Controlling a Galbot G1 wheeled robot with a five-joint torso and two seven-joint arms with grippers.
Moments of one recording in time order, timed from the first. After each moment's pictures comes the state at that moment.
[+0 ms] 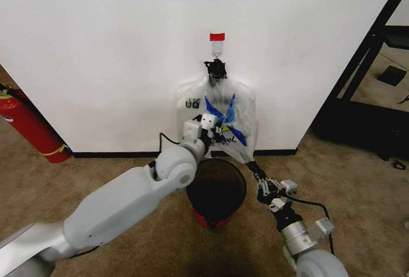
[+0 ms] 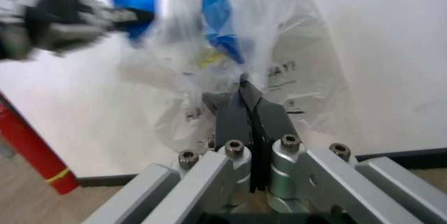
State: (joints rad) left arm 0.52 -0.98 0.29 -1.98 -1.04 0.33 -0.56; right arm -1.61 1.25 0.45 2.11 0.58 0.07 -0.10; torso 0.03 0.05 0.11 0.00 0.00
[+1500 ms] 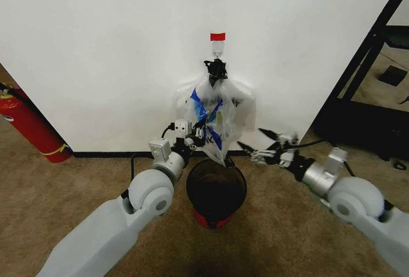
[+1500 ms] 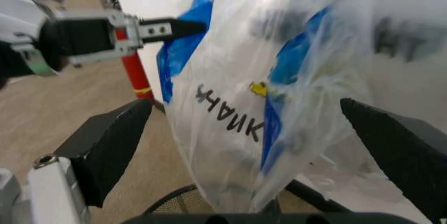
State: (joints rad) left arm 0.79 -0.98 0.12 -2.08 -0.89 0.24 -0.48; right arm -0.95 0.63 0.08 1.97 0.97 -0.08 -0.25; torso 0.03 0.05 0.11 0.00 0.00
